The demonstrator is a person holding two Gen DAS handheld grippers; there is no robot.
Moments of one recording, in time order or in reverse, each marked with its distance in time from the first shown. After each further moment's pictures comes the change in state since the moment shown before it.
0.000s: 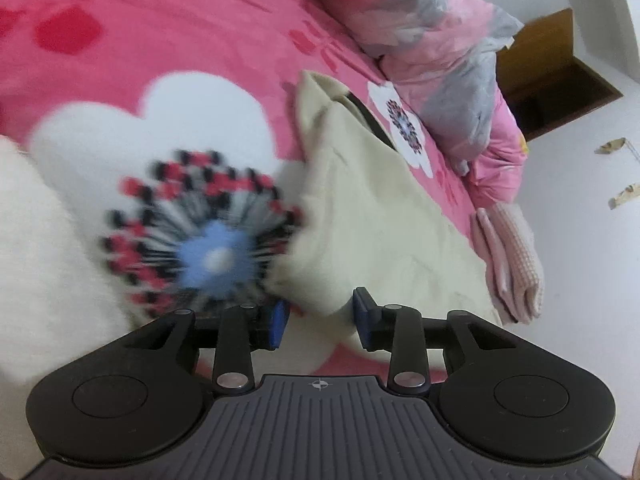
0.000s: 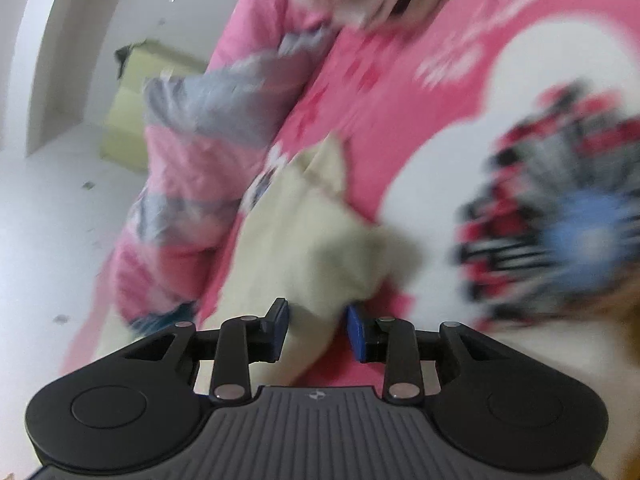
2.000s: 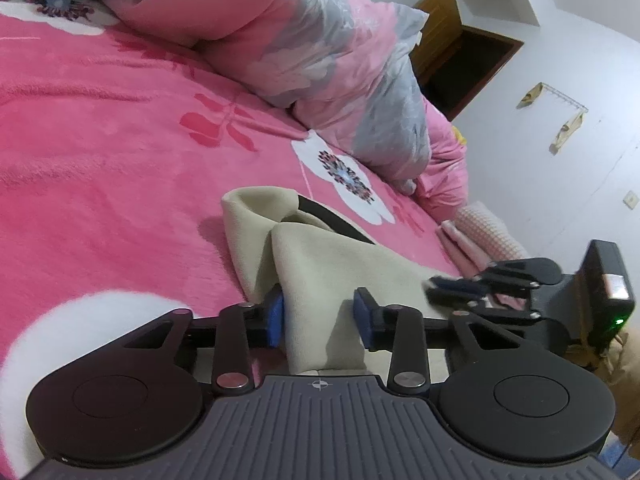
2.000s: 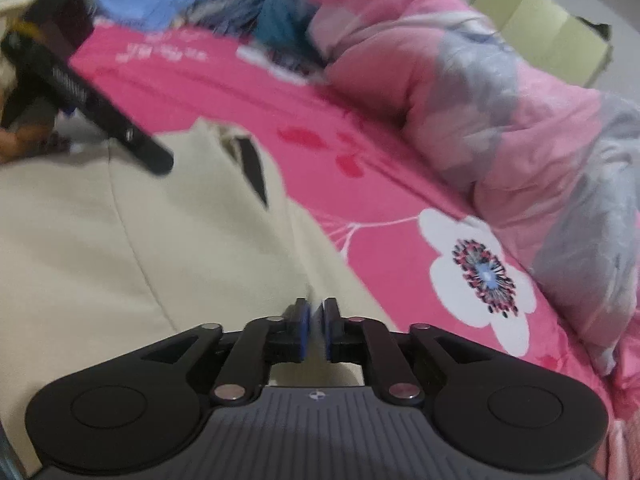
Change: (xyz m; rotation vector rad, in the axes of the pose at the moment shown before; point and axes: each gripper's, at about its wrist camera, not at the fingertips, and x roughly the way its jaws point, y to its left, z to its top) left arm 0.106 -0.003 0.081 0.369 -0.124 -0.189; right arm 0.265 0.261 -0.140 -1.688 0.283 -0.119
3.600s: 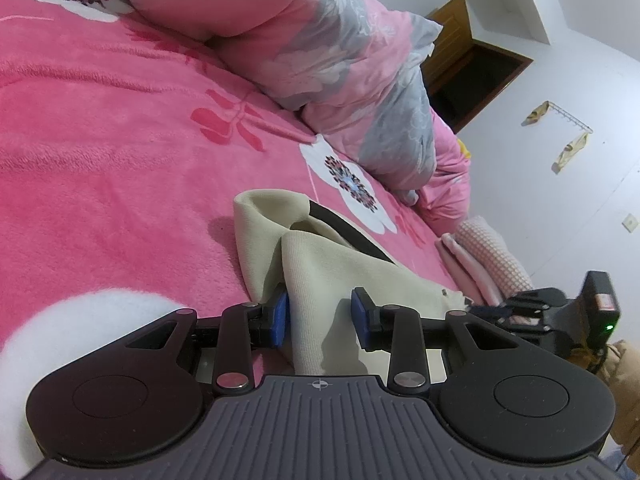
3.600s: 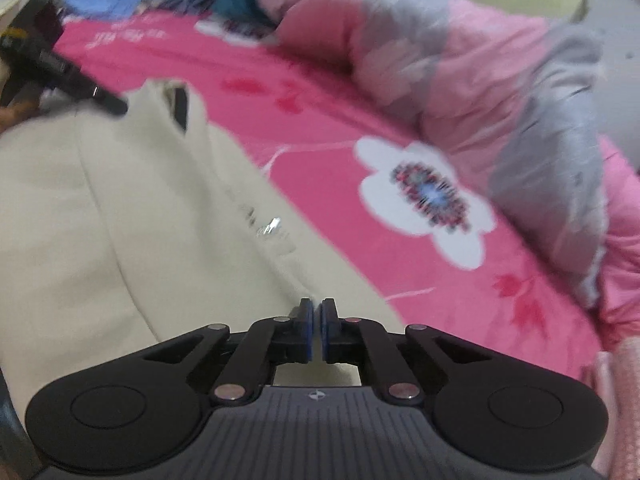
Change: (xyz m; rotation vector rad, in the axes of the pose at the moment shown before) left arm 0.002 0.010 0.002 -0.062 -0.018 -0.013; right arm -0.034 -0.061 -0.052 0.054 0.098 -0.017
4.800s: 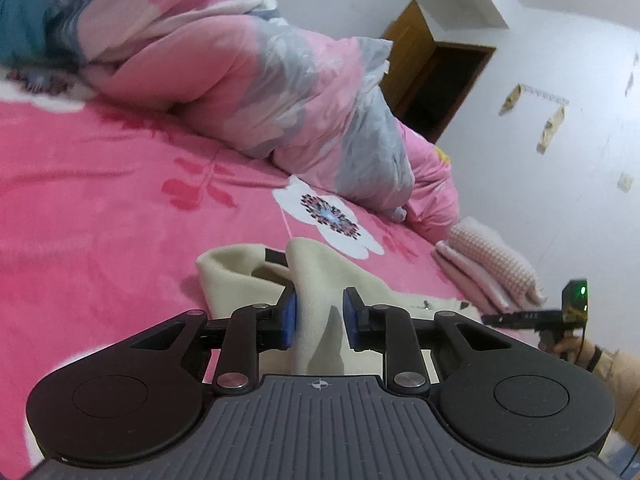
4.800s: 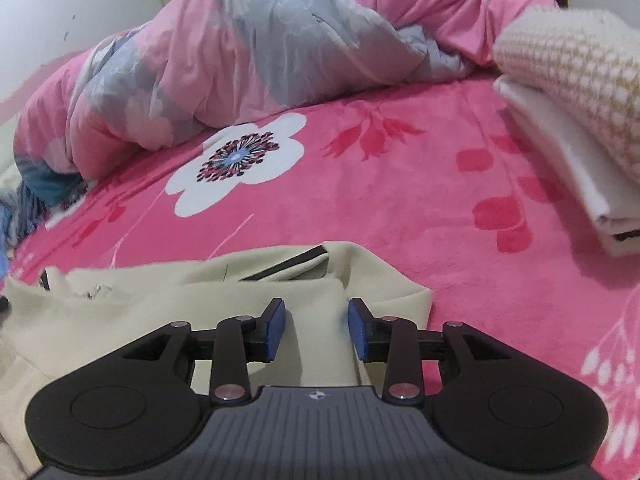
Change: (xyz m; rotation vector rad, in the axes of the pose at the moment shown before) left arm -0.022 -0.047 0.005 0.223 -0.101 0.034; right arm -0.006 -0.144 -0.138 0.925 -0.044 0.020
